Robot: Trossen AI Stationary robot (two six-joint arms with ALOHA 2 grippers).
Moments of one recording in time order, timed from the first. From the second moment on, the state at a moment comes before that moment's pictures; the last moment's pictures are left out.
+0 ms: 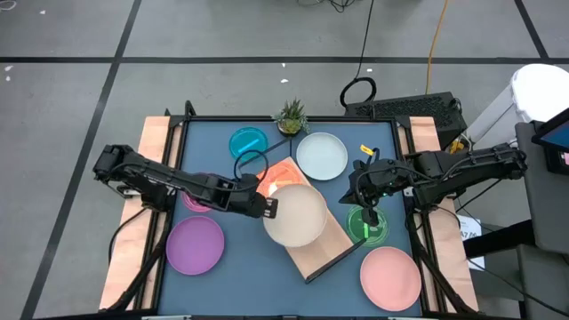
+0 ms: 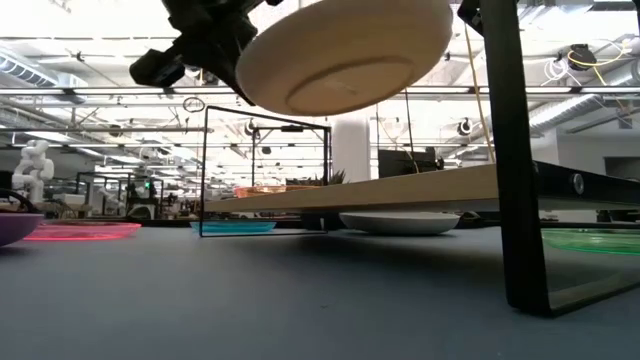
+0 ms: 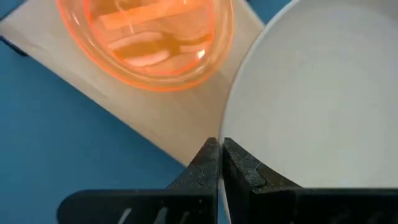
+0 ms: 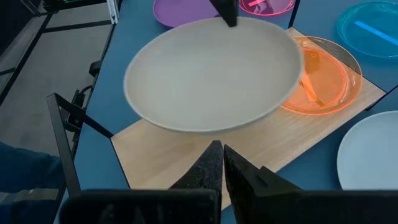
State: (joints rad) left arm -0.24 1.55 1.20 -0.67 -0.29 -1.48; right arm 0.17 1.04 1.04 -0.71 -0.03 0.24
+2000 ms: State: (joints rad) left arm -0.40 1.77 1.20 -0.42 -0.47 -1.78; right arm 0.16 0.89 1.04 -0.71 0.19 0.14
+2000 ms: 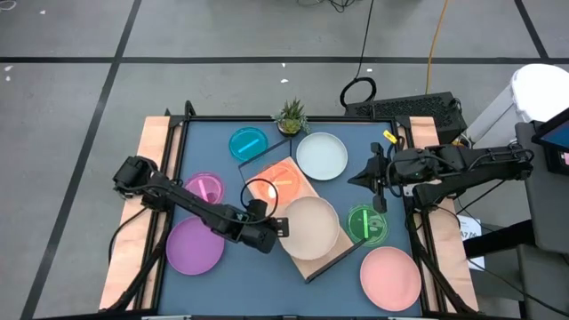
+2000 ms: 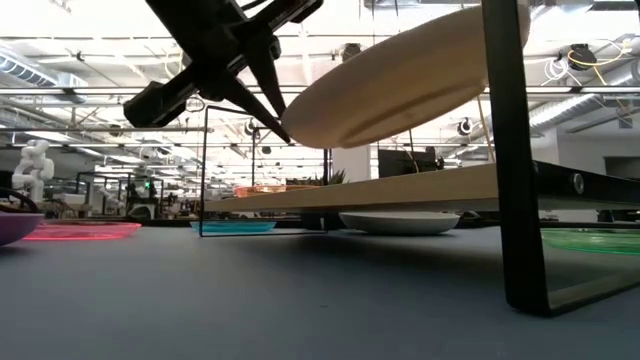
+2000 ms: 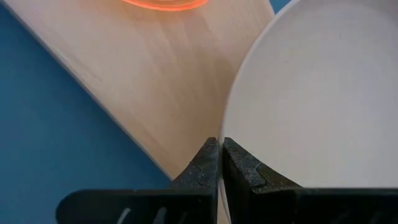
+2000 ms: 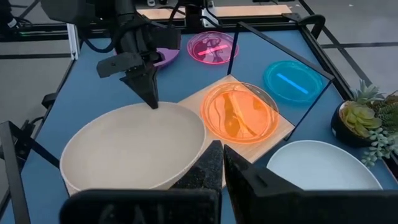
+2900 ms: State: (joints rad) left arm -0.40 1.80 1.16 -0.39 -0.49 -1.67; right arm 0.16 0.89 1.04 -0.71 0.22 0.11
